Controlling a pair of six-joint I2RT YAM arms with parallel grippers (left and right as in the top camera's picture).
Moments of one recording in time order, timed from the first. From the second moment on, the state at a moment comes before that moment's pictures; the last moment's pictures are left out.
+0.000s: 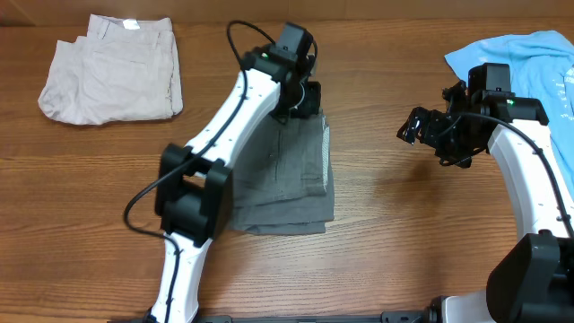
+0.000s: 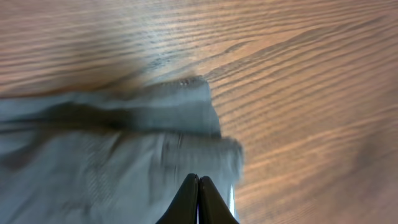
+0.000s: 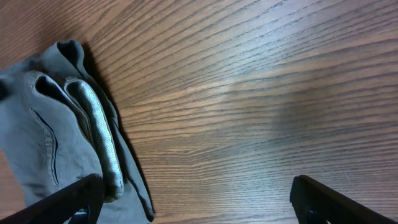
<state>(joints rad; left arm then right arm) -0.46 2.30 2.04 -0.97 0.27 -0.36 -0.10 1.64 1.33 -1.01 -0.33 0.25</state>
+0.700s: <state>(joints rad) -0.46 2.24 2.05 -1.10 0.39 -0.26 -0.10 1.64 1.33 -1.01 -0.33 0.25</state>
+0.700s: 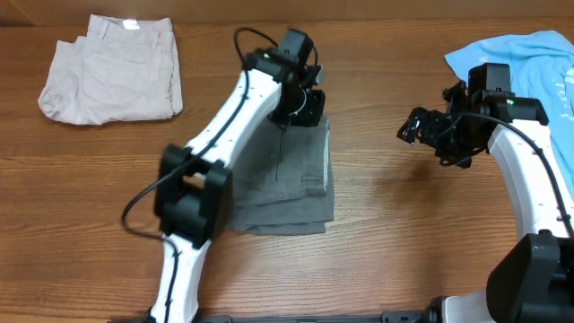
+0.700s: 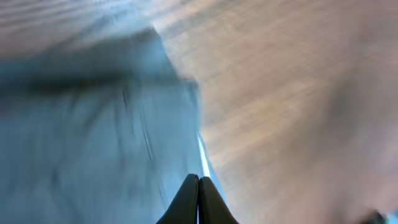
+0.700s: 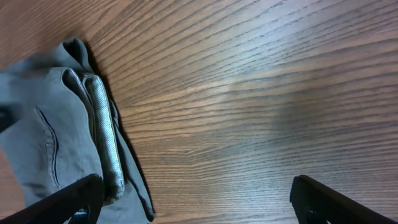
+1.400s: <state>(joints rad) -0.52 2.11 1.72 -1.21 0.32 -0.21 -0.10 1.64 1.33 -1.01 -0.33 0.25</state>
